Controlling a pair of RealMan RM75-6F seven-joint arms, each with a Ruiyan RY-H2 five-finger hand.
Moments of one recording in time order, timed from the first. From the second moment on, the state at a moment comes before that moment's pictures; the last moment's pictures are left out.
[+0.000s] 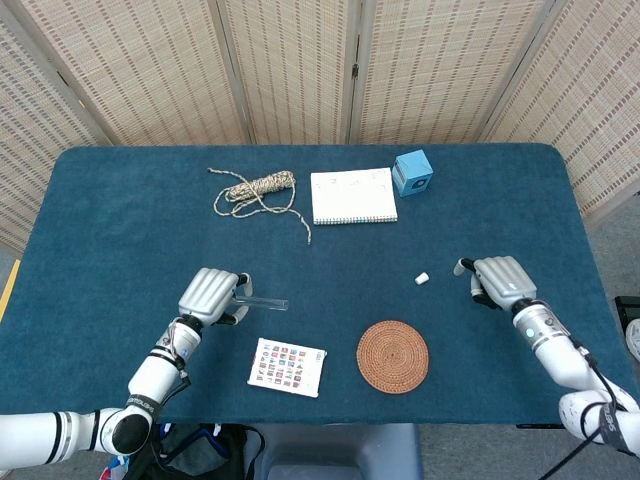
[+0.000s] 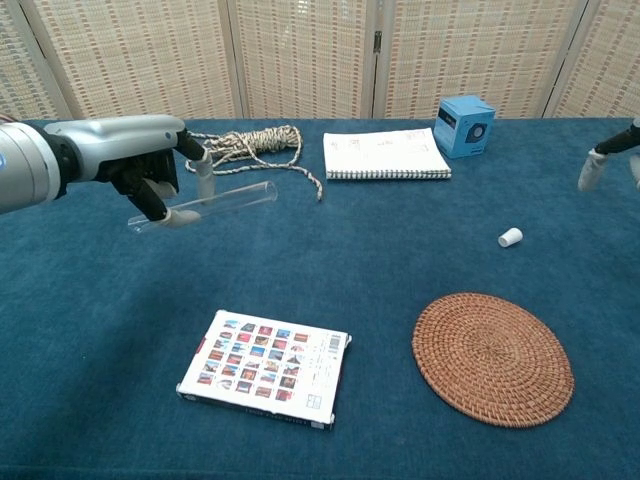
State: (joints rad) left arm -0.84 -1.39 -0.16 -1.79 0.81 1.05 0.54; right arm 0.59 -1.13 0.15 -1.53 -1.12 0.70 -0.10
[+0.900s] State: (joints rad) left arm -0.83 -1.37 -0.14 -1.83 0.84 1.05 0.52; right arm 0.78 -1.39 0.09 -1.21 -0.91 0.53 -0.19
